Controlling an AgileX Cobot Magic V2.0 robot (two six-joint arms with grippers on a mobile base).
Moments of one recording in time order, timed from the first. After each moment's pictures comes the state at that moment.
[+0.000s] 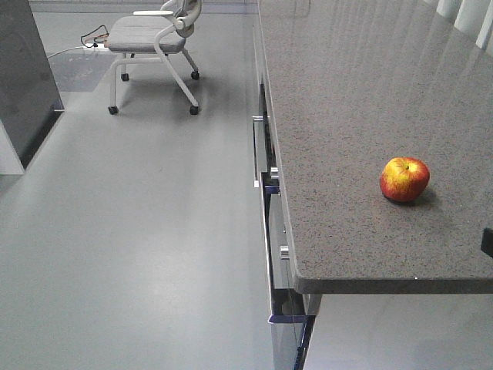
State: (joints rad) left arm 0.01 -0.01 0.03 0.02 0.00 -0.06; right arm -0.03 0.78 -0.64 0.07 0.45 -0.12
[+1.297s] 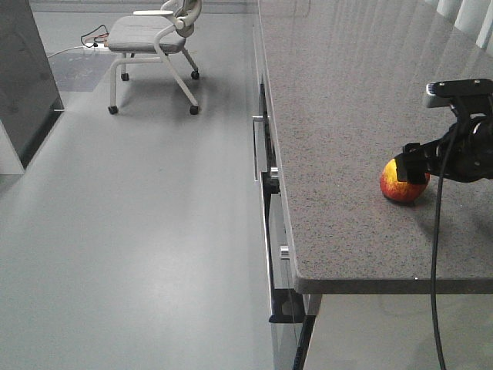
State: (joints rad) left arm 0.01 -0.01 0.03 0.02 0.00 -0.06; right arm -0.03 1.64 -1.26 0.05 0.66 -0.18
